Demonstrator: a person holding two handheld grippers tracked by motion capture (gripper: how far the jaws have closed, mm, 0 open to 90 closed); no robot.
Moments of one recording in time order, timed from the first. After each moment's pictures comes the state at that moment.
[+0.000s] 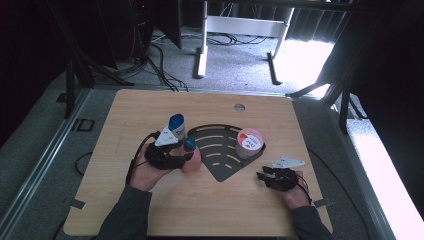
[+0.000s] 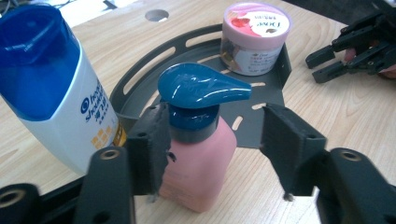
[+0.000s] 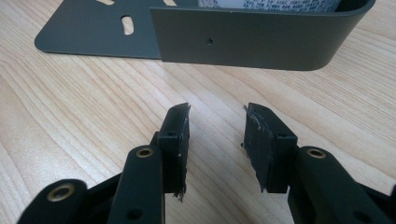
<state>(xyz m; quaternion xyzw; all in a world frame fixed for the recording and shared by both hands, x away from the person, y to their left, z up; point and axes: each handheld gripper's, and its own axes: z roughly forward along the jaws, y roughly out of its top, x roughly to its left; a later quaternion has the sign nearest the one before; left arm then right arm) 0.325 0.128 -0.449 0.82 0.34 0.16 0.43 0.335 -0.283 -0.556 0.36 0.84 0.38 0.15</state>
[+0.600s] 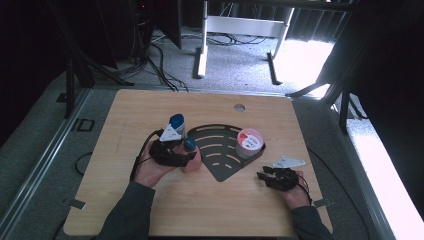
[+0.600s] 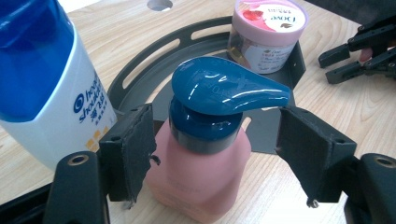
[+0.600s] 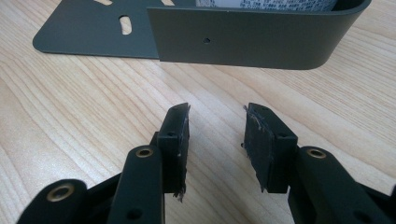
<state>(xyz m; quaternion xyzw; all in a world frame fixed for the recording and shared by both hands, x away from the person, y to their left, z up) 0.343 0.122 -0.462 0.82 0.35 0.14 0.42 0.336 -0.284 -0.556 0.36 0.84 0.38 0.15</state>
